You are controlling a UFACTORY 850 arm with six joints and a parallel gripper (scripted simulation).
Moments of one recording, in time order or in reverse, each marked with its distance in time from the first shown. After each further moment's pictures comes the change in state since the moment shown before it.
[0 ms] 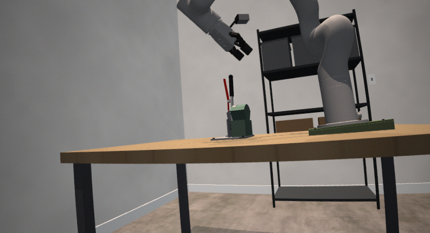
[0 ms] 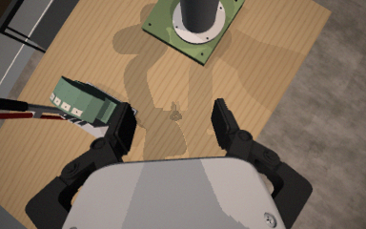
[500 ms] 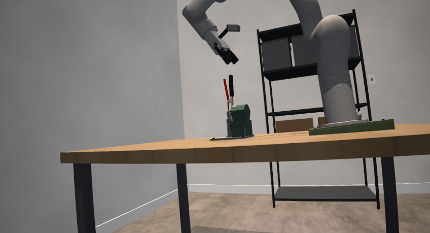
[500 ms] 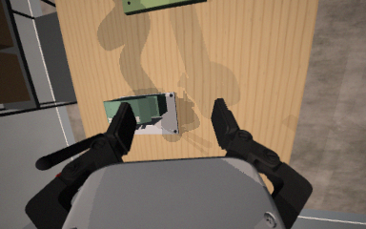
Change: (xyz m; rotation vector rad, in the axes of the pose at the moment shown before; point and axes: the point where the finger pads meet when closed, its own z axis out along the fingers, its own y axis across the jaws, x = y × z) arm -0.015 -0.106 -0.011 -0.261 -0.172 0.579
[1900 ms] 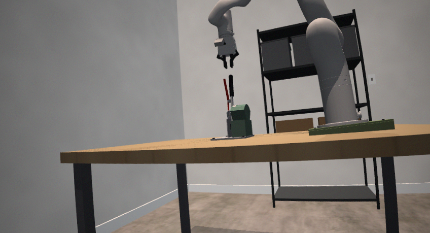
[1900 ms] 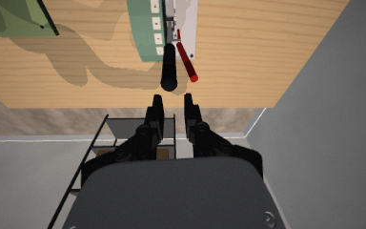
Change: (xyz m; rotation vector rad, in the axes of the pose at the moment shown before) arm -0.086 -0.248 -0.048 -0.589 -0.230 1.396
